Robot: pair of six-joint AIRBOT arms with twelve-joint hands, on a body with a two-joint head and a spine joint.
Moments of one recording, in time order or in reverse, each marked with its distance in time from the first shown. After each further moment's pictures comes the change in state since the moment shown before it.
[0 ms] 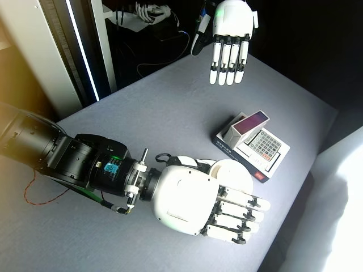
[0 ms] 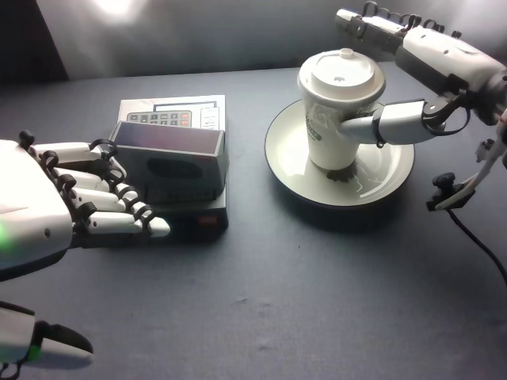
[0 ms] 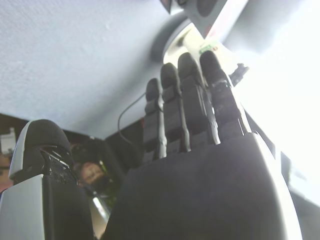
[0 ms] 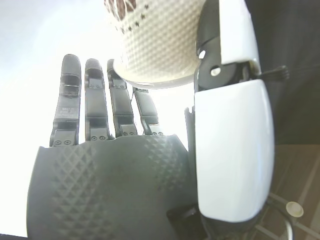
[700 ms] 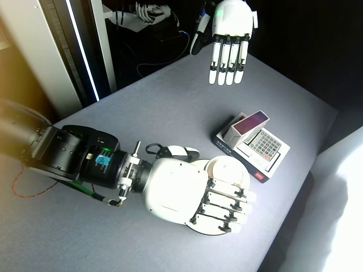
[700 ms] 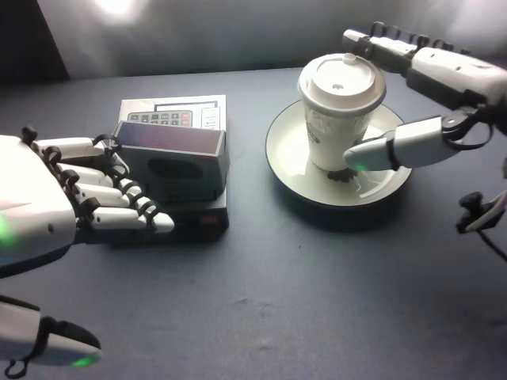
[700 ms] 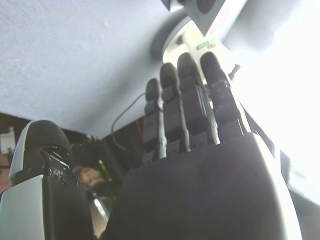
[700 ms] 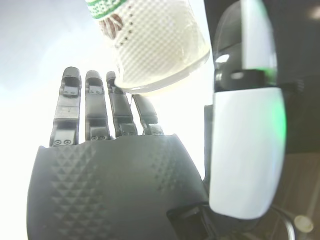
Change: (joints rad) left arm -0.014 -0.002 -0.003 -0.002 0.003 0.000; right arm 0.000 0.121 -0.123 -0.084 -0.113 0.025
